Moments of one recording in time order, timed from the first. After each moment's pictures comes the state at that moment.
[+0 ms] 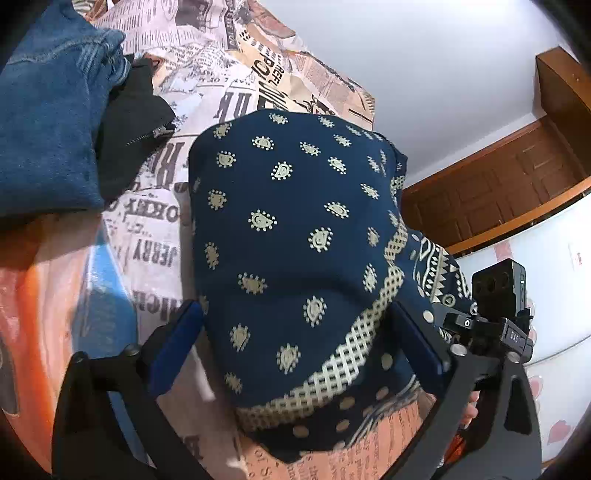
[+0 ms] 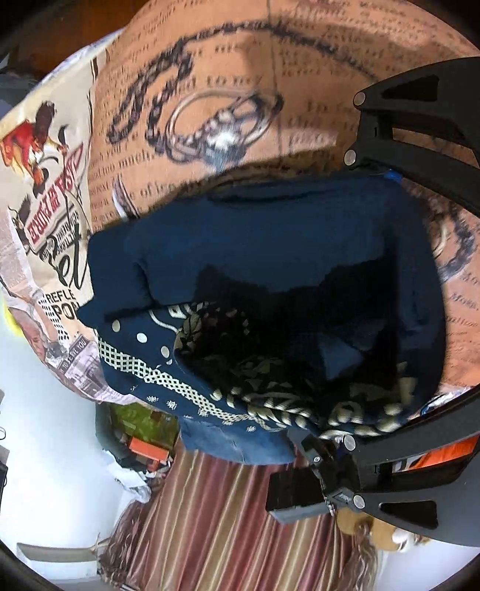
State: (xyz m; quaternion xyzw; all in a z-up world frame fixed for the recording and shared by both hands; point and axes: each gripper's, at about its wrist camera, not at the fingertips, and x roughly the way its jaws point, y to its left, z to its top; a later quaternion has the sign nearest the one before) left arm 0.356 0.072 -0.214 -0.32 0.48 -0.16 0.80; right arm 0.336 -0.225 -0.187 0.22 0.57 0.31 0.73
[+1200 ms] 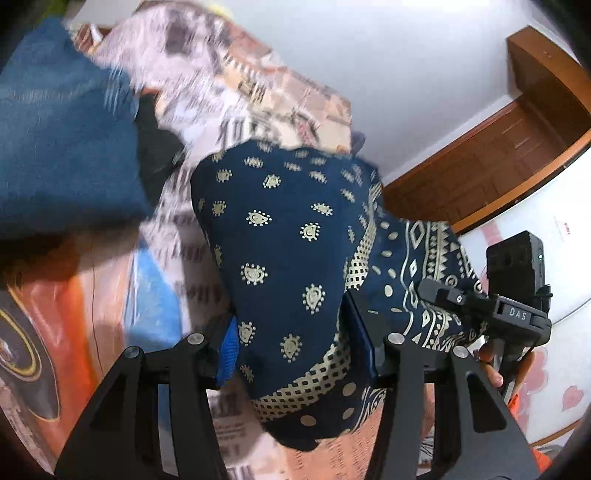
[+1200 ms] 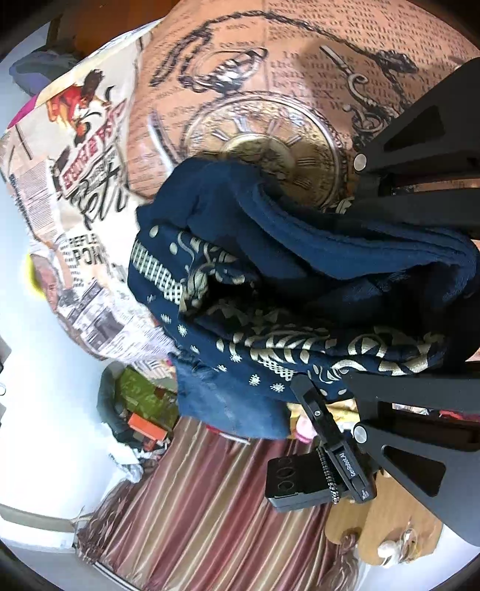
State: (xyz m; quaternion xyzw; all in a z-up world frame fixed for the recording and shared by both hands) left arm 0.306 0.108 -0.188 -0.29 0.47 -0.19 0.81; right arm 0.304 -0.175 -0.142 0.19 0.53 0.32 0.76
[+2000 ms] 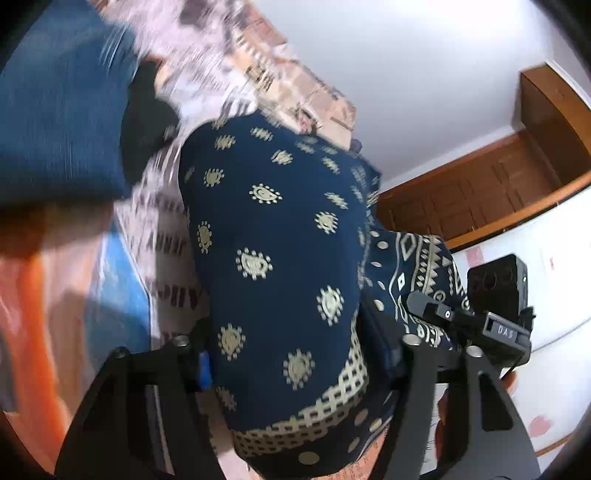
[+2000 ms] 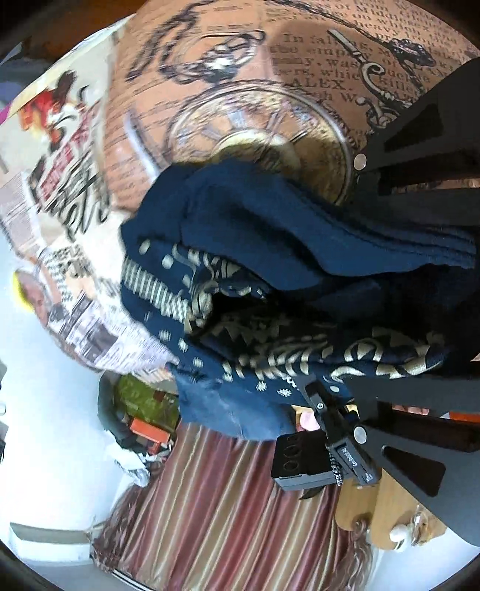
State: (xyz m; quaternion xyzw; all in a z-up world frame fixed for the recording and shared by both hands) left arm 0.318 0.102 -0.191 -0.34 0.45 -0.20 0.80; right arm 0.317 -0.180 -0.148 0.23 0.55 0.33 0.74
